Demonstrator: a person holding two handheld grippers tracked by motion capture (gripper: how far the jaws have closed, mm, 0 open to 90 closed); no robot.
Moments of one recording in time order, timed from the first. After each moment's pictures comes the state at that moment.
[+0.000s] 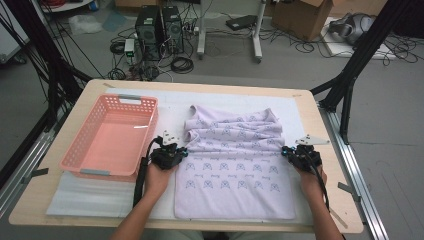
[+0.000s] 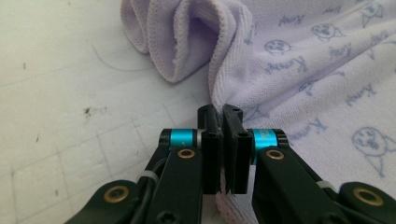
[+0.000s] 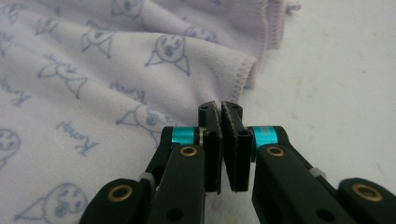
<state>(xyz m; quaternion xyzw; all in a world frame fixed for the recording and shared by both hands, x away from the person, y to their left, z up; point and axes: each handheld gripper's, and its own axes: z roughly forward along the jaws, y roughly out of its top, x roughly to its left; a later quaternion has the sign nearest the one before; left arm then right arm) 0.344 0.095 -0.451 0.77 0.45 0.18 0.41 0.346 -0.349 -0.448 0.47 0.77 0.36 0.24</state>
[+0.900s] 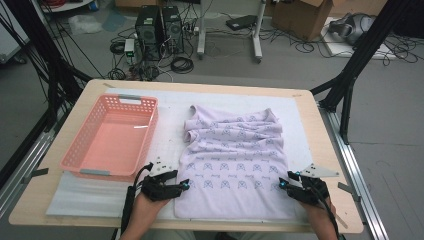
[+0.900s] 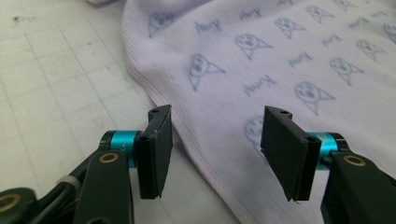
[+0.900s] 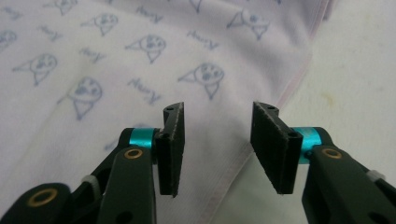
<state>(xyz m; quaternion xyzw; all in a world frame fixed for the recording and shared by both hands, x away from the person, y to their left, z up) 0.249 0.110 -0.452 0.78 0.42 0.13 0.44 0.247 -0.341 -0.450 0.44 0.79 0.37 0.21</state>
